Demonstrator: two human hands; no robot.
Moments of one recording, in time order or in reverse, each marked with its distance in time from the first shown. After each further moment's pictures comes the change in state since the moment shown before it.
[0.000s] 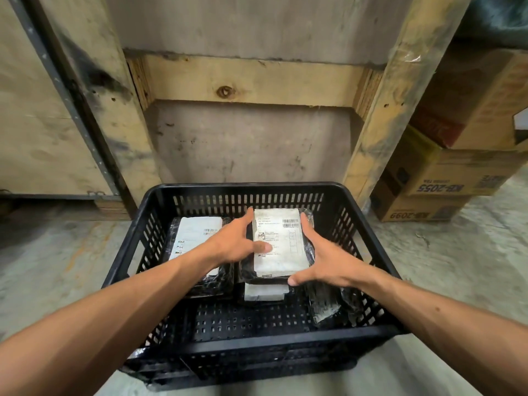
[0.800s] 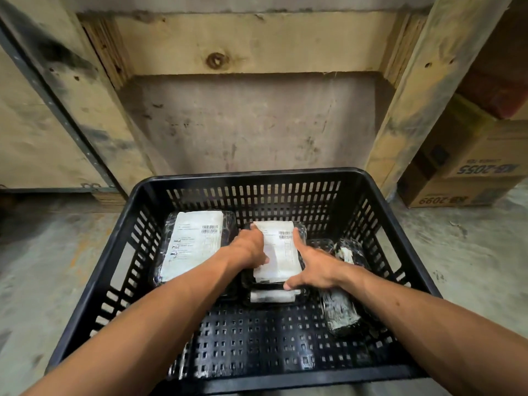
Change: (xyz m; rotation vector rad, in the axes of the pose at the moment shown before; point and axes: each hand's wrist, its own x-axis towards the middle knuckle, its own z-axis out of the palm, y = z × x) left_hand 0.065 -0.008 0.041 0.650 -0.123 -0.328; right_hand 0.080 0.044 0.026 -0.284 -0.162 0.216
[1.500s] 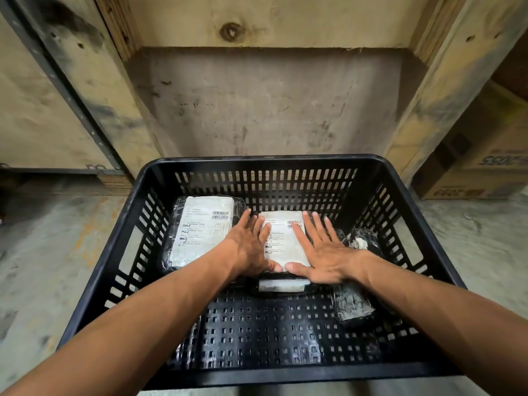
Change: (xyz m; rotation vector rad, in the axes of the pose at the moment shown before) left_hand -0.002 -0.035 0.023 0.893 0.031 0.223; right_hand 0.009 -0.001 0.005 -0.699 -0.050 -0.064
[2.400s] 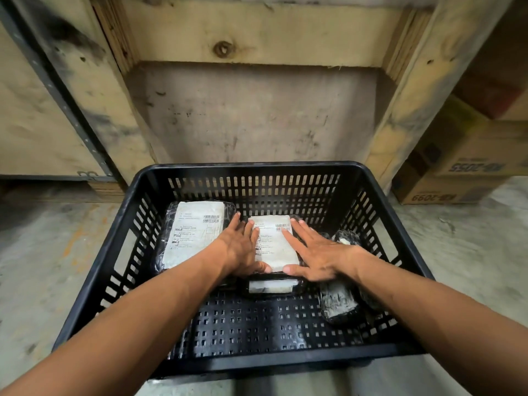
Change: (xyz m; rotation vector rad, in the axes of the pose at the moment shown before) left_hand -0.005 0.000 -0.002 -0.026 0.022 0.017; right_hand -0.022 0.005 -0.016 -0.018 -0.016 -0.050
